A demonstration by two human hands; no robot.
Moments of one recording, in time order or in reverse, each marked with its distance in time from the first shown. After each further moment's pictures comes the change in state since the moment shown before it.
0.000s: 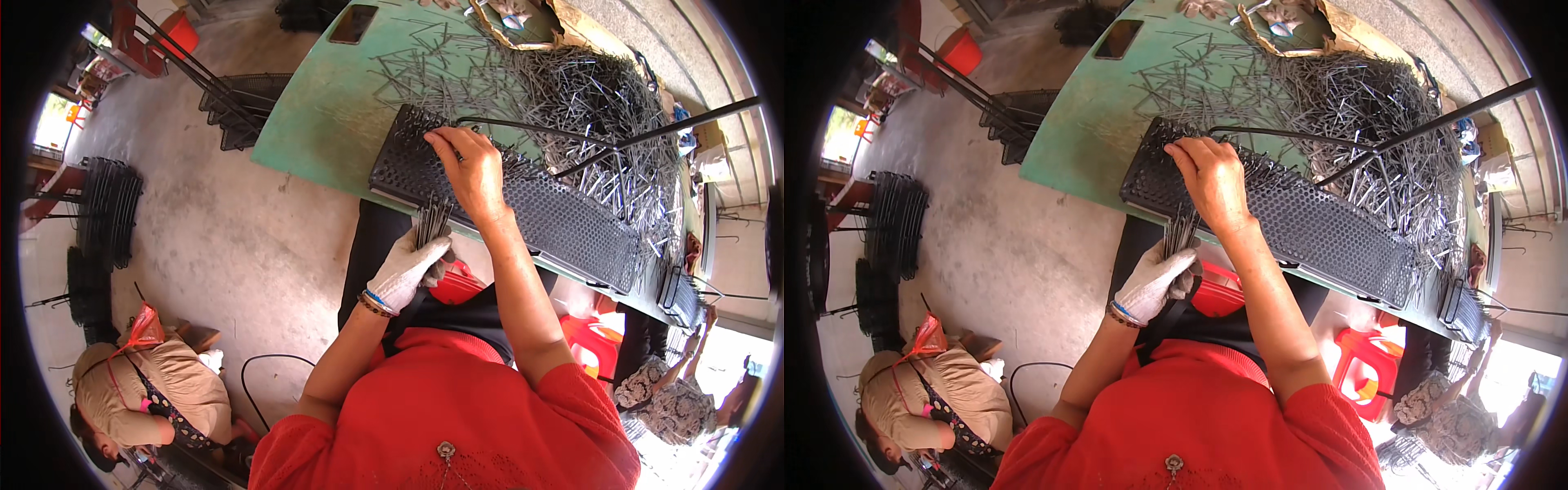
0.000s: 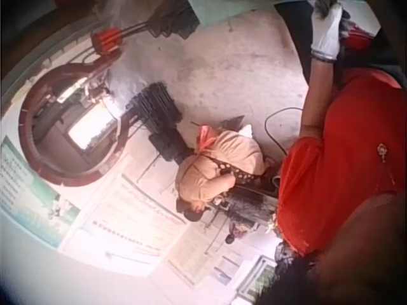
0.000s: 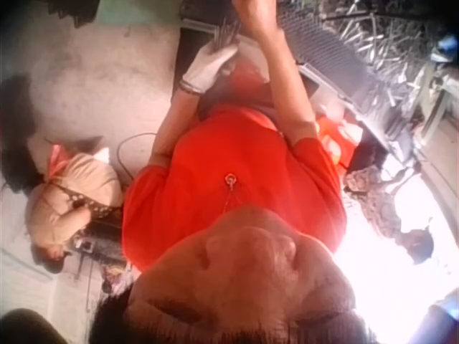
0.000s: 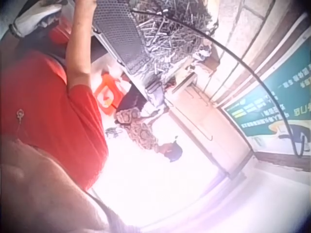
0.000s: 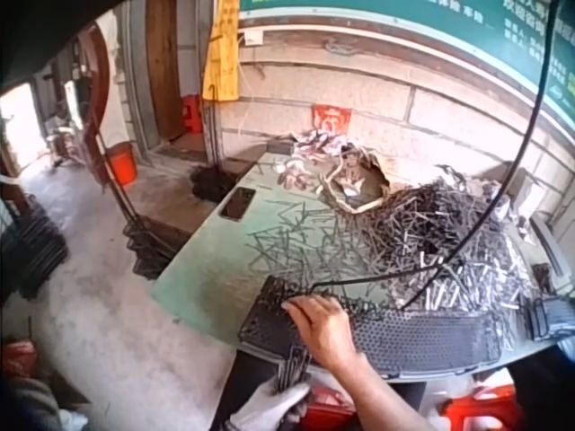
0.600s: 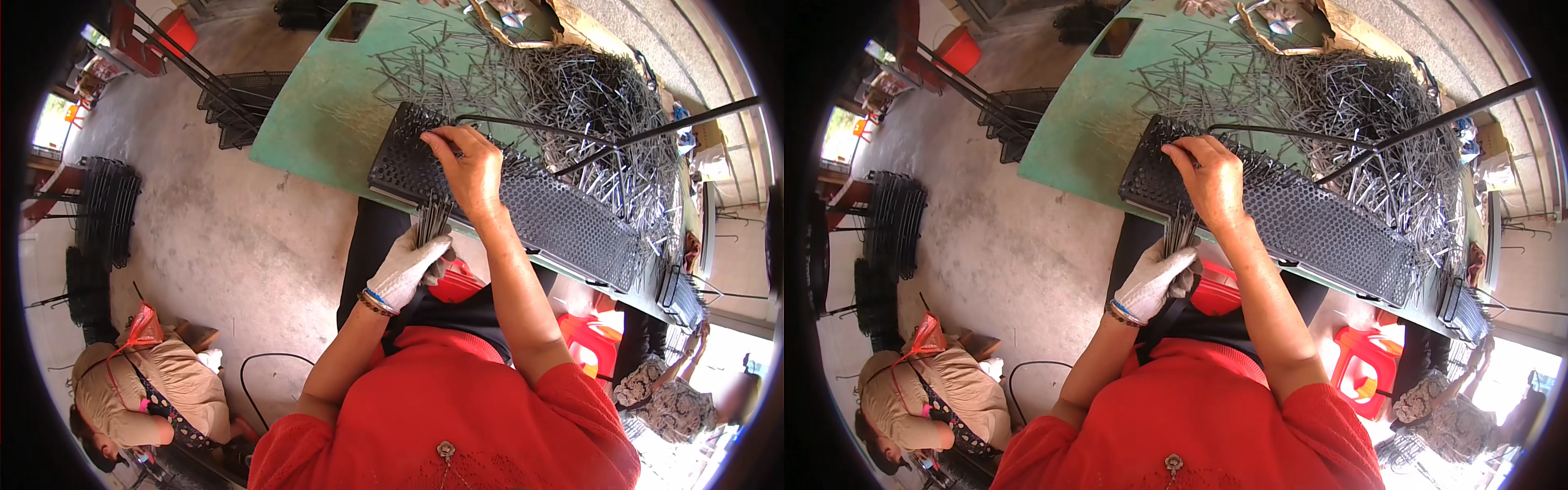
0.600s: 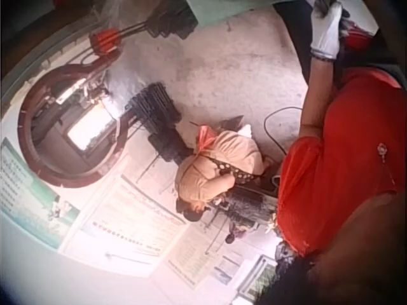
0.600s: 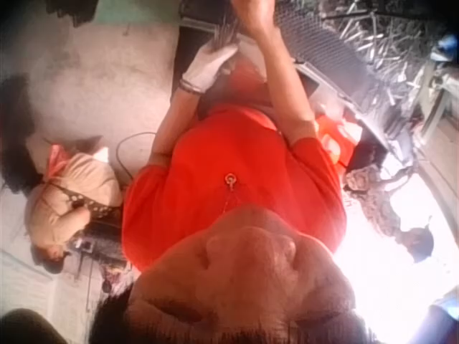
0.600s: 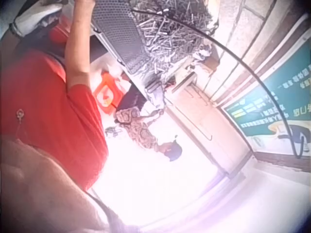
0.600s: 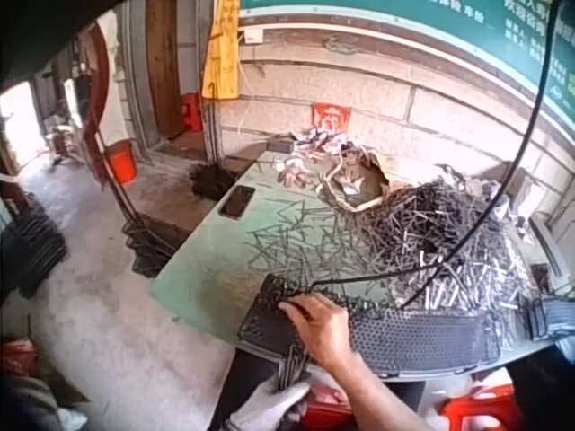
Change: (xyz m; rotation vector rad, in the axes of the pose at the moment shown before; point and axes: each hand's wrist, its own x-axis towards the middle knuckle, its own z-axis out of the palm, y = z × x) left_hand 0.000 -0.001 0.000 -0.026 -0.002 -0.009; right_hand -0.004 -0.002 0.009 0.157 0.060 0.122
